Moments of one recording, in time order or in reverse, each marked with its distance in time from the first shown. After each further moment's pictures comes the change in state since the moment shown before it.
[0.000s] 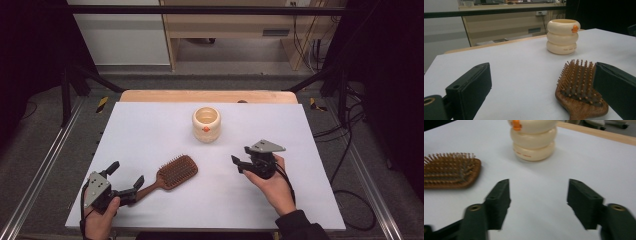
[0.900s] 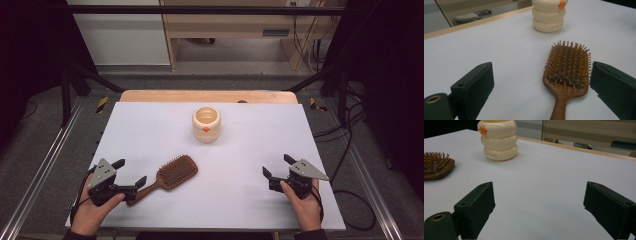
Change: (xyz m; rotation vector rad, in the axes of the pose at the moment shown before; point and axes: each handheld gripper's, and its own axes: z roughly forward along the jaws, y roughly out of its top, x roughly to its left) left arm 0.002 0.043 0.007 0.266 -0.124 0.034; right arm -0.045 -0.066 -0.065 -0.206 -0.143 0.010
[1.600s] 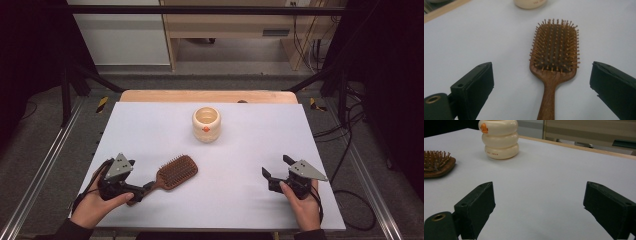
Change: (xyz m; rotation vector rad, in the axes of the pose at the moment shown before) left arm -0.013 0.027 0.017 0.261 -0.095 0.143; right arm 0.001 -0.002 0.001 0.001 0.006 0.000
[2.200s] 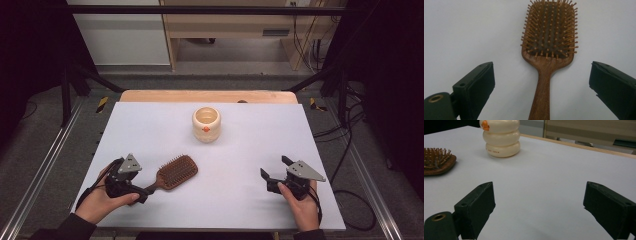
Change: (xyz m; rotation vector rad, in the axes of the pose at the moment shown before) left arm 0.000 0.004 0.015 0.151 -0.053 0.006; right arm 0.004 -0.001 0.002 0.012 0.001 -0.010
